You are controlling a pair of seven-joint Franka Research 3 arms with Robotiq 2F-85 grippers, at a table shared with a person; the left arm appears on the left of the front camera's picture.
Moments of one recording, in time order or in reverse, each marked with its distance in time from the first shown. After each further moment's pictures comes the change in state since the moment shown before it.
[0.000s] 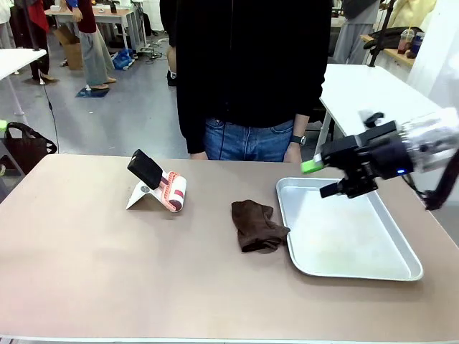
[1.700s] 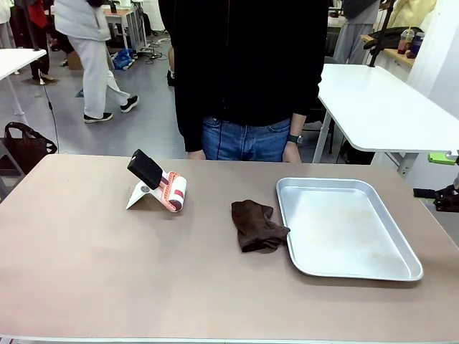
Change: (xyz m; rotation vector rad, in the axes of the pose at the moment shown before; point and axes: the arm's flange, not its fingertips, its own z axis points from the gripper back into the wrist) left arm -0.023 0.061 0.004 -0.193 0.150 -0.037; right arm -0.020 -0.164 0.156 0.400 -0.204 -0.207
